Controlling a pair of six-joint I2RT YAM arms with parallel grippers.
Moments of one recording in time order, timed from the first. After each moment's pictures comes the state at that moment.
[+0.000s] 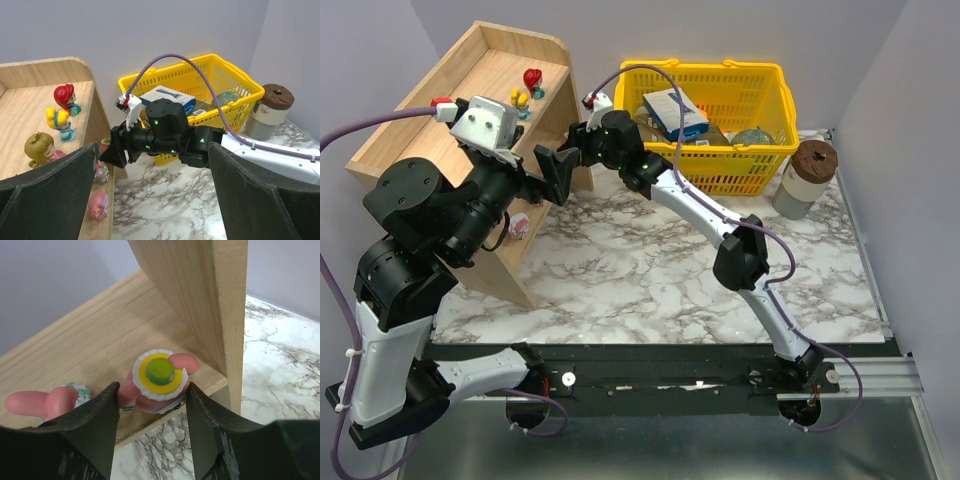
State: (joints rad) left arm -0.77 1.05 1.92 -0.76 -0.30 0.06; right arm 0.80 2.46 2.47 -0.15 -0.07 0.28
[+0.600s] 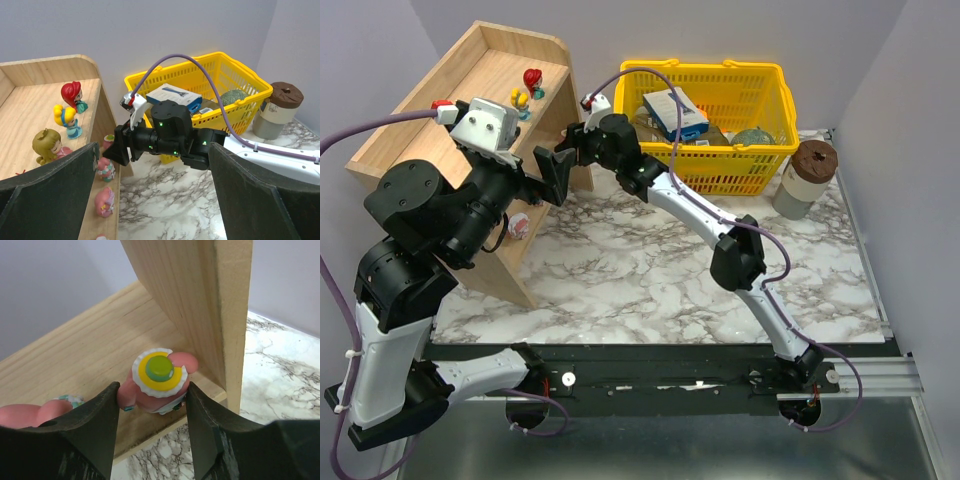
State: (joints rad) left arm -0.77 1.04 1.90 -0.76 -0.33 0.08; right arm 0.80 2.49 2.47 -0.08 -0.05 0.26
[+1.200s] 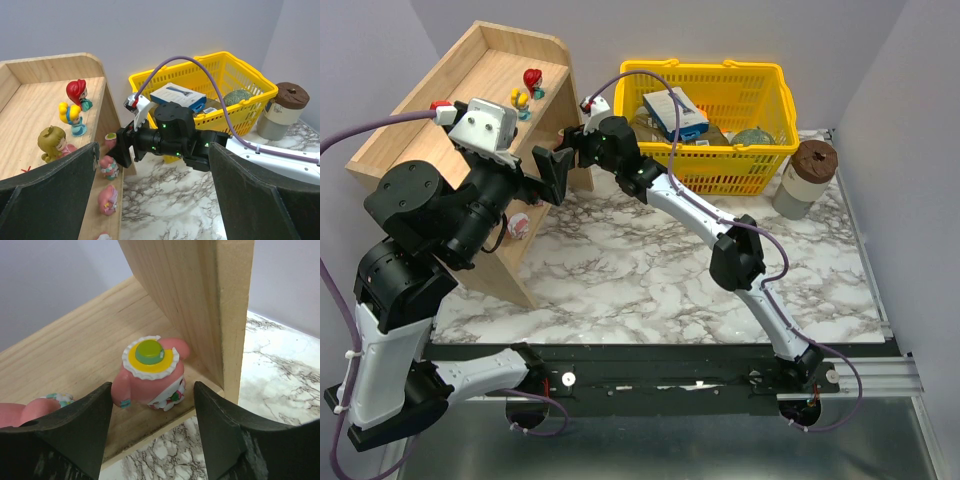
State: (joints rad) left arm -0.77 1.04 1.90 -0.76 -0.35 0.09; right arm 0.80 2.50 2.45 -0.05 -0.04 0.24
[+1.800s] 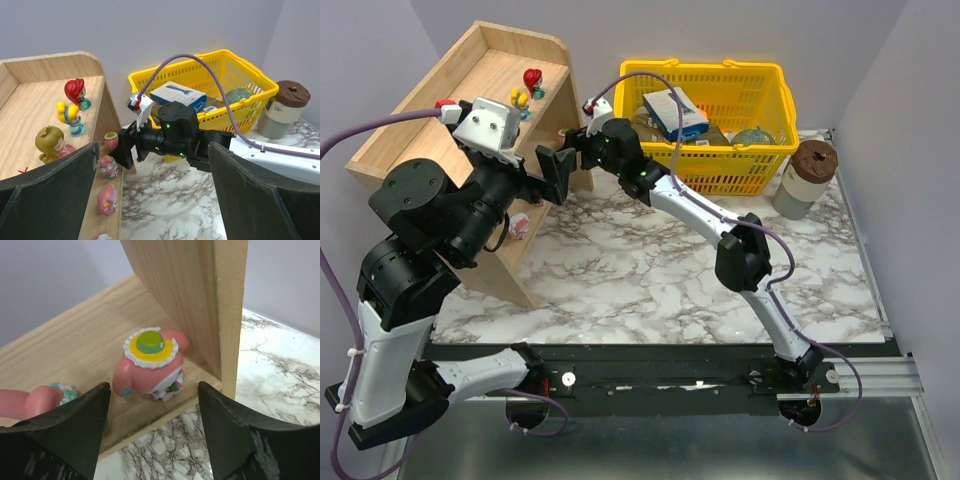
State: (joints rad) left arm -0.77 1.04 1.89 -0.76 -0.35 0.08; right arm 0.80 2.44 2.35 0.01 -0.04 0.23
